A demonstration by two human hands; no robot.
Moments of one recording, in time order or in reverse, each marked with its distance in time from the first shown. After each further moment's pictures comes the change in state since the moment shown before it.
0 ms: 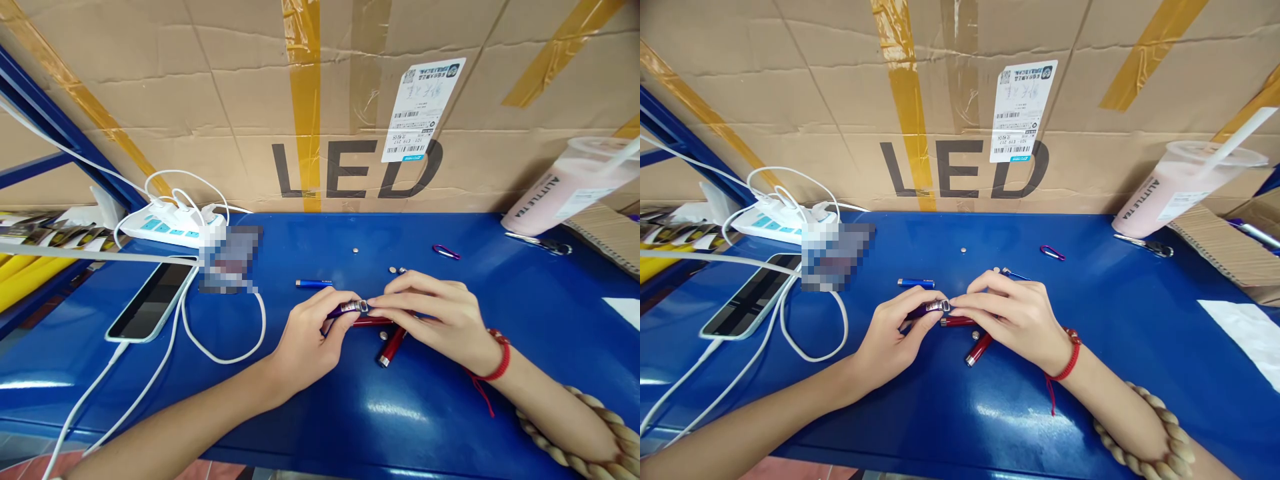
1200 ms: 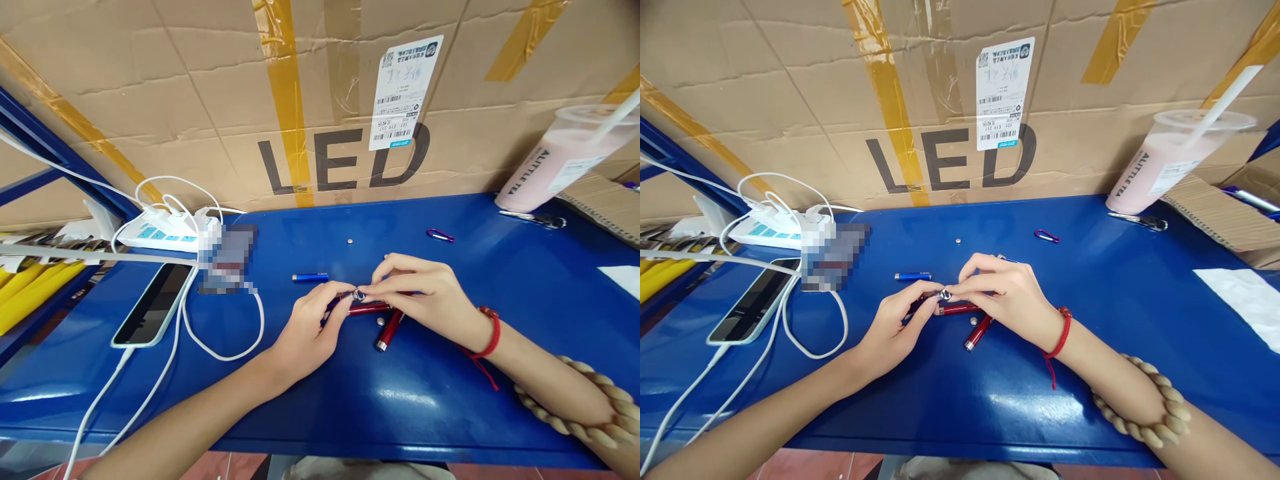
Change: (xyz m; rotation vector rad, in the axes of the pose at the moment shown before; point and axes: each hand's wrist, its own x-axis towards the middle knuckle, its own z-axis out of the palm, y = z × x) left_hand 0.003 -0.001 0.000 0.009 -0.118 -0.013; right_hand 0.000 0.002 0.003 0.205 -0.076 0.162
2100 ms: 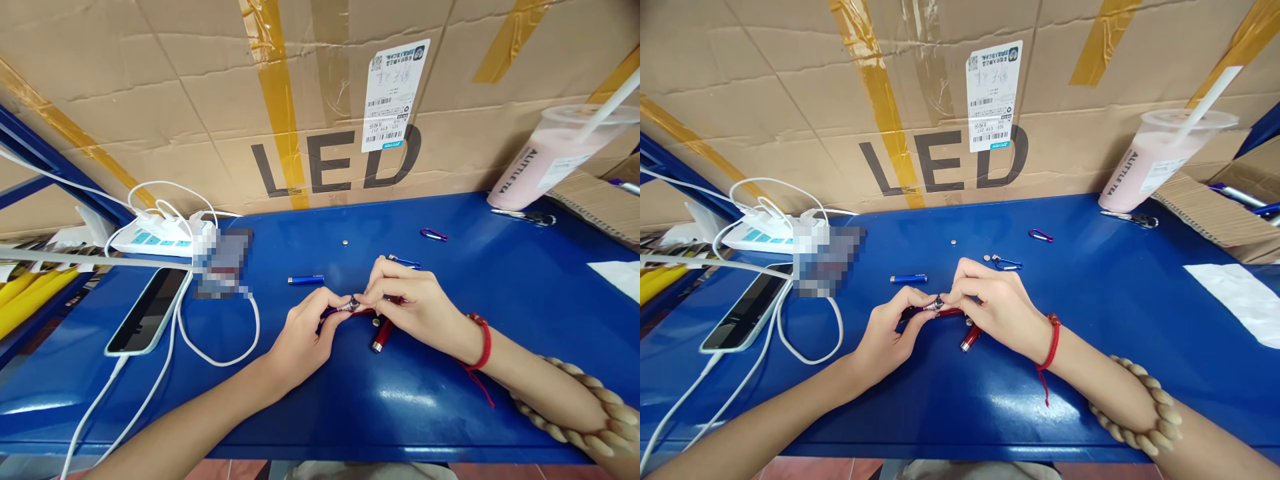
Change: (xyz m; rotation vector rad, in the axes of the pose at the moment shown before) left_hand -0.006 -0.009 0.005 0.065 0.100 0.131; right_hand -0.006 -0.005 0.009 0.072 -0.011 0.102
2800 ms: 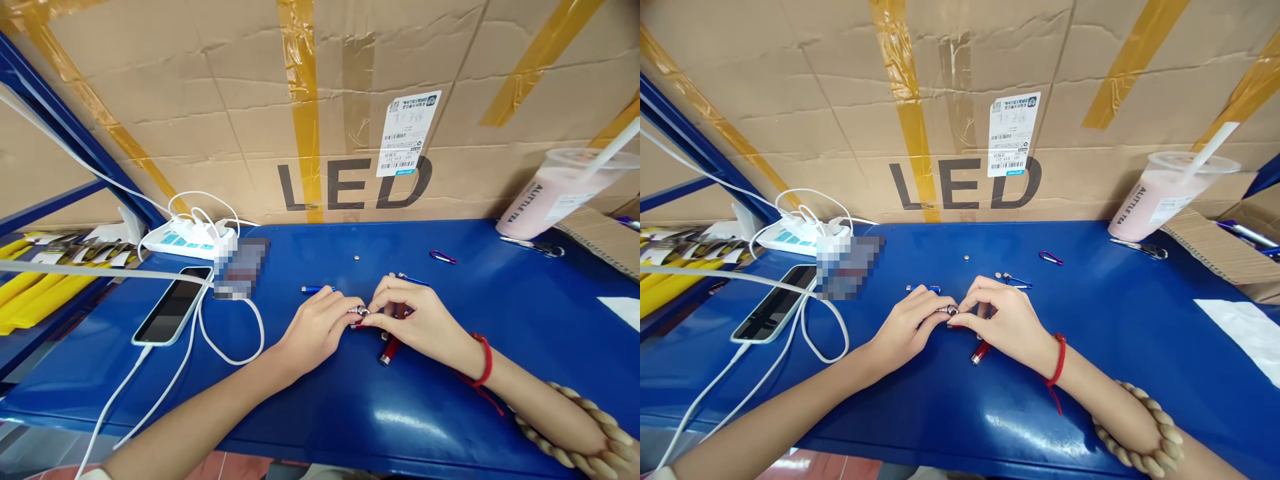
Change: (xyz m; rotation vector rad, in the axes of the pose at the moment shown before) left_hand 0.013 -0.005 -0.010 0.285 -0.071 0.231; right_hand 0.009 -0.010 0.003 0.048 -0.038 0.229
